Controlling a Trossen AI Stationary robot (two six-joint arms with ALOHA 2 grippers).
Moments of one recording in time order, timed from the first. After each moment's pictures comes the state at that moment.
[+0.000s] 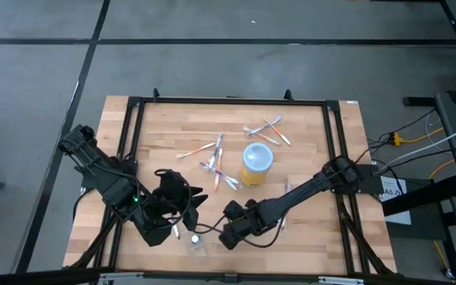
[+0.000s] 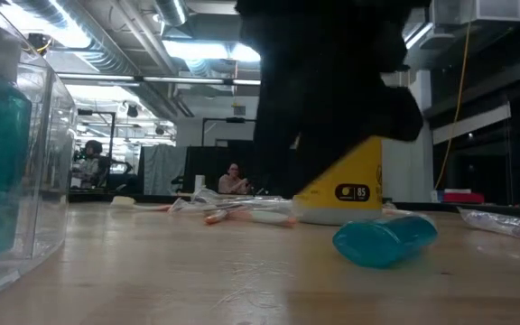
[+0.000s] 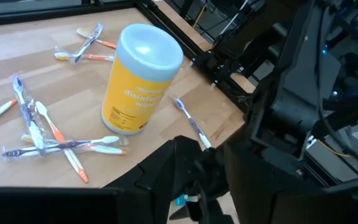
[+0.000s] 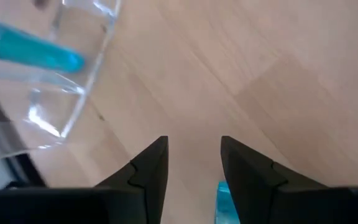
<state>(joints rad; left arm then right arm) -0.71 1.55 1.65 -0.99 -0.92 -1.35 0.50 2.14 1.61 -0.63 0.19 1.17</state>
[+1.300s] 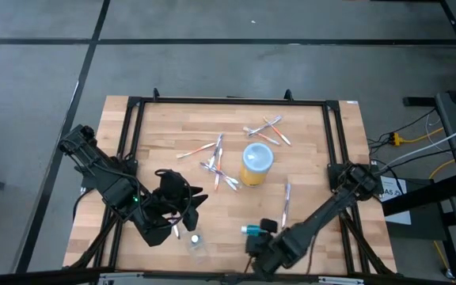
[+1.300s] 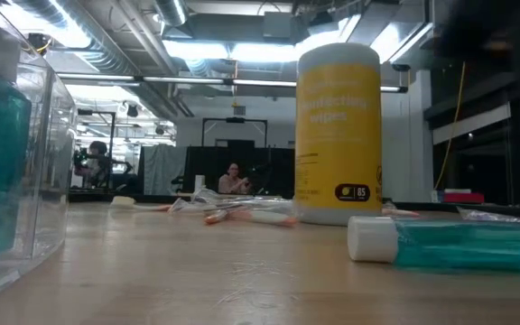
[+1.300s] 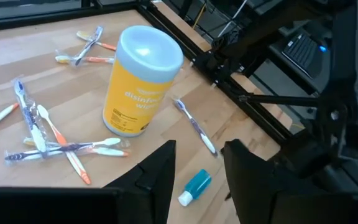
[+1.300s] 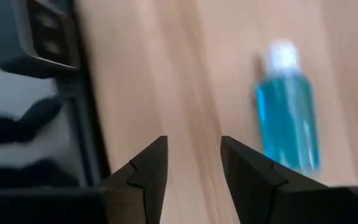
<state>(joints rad) -0.70 1.55 1.65 -0.99 -0.92 -1.32 0.75 2.08 1.61 -0.78 0.18 0.86</state>
